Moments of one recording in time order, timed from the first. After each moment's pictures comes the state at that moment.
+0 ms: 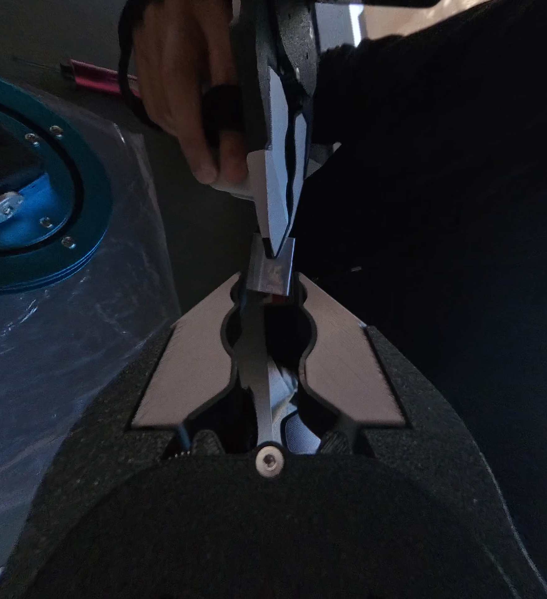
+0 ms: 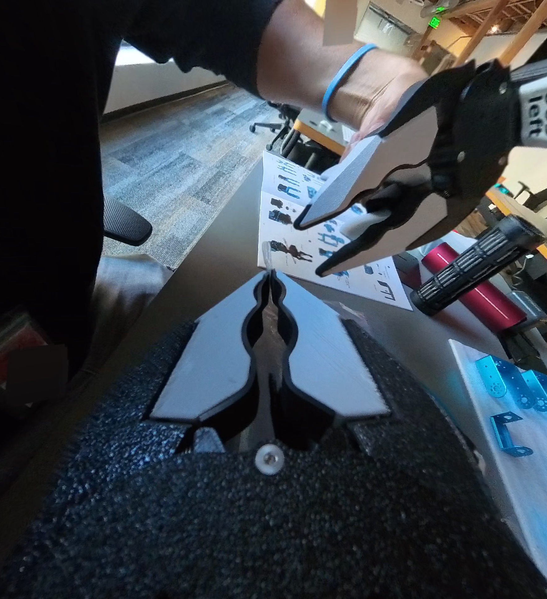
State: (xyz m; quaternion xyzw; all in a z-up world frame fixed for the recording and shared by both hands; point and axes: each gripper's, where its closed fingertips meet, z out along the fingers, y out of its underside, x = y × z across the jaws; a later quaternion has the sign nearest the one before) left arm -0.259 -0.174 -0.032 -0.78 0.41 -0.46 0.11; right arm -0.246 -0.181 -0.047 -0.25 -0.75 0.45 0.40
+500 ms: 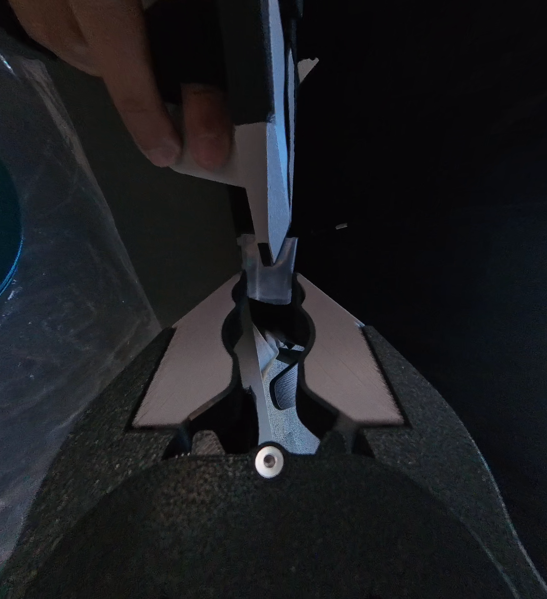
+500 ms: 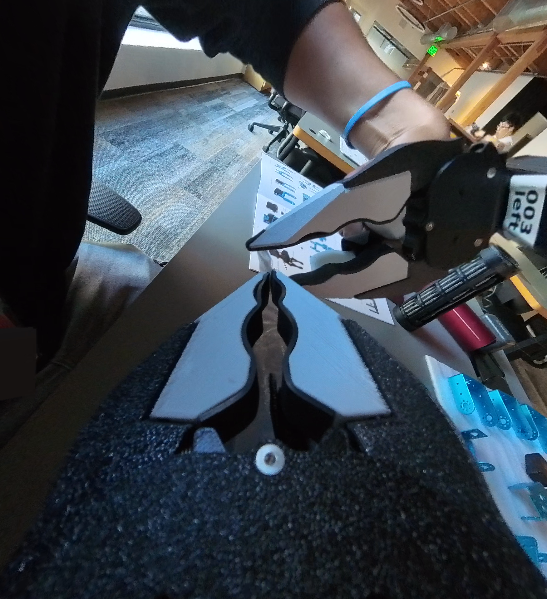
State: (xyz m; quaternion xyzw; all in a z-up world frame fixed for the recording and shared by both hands) left arm -0.244 -0.196 -0.055 -0.75 0.47 -0.47 0.00; right arm -0.249 -0.184 -0.045 -0.21 -0.76 0.43 0.43
